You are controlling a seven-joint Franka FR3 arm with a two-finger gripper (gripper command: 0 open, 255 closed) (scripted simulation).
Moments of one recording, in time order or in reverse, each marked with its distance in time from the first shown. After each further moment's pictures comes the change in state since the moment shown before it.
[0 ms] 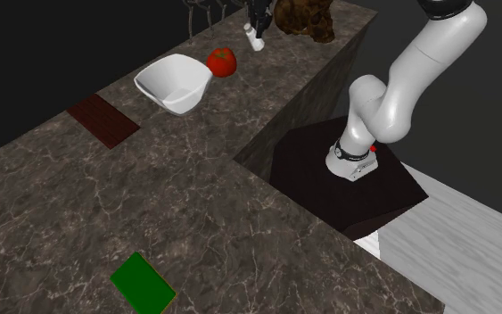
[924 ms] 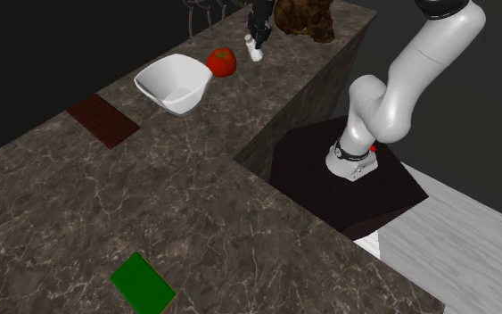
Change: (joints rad) arm 0.003 0.018 -0.025 -0.097 0.010 0.110 -0.022
